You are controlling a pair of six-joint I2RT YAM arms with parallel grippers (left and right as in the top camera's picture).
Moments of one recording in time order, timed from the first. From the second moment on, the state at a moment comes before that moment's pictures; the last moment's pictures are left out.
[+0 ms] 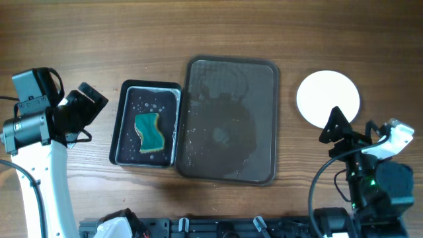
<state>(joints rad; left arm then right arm) 0.32 1.23 1.21 -1.07 0.10 -0.58 0.03 0.32 0.59 -0.46 0.12 0.42</state>
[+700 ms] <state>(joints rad) 0.32 1.23 1.21 -1.07 0.10 -0.58 0.02 0.02 0.01 0.00 -0.03 0.40</state>
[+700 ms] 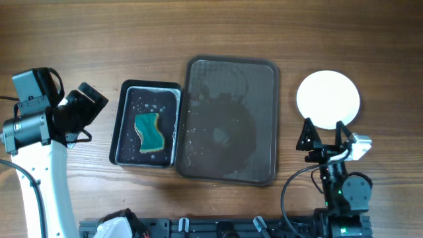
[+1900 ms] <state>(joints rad) 0.15 0.86 0.92 -0.97 0.06 -0.58 0.02 0.02 0.01 0.00 -0.03 0.44</state>
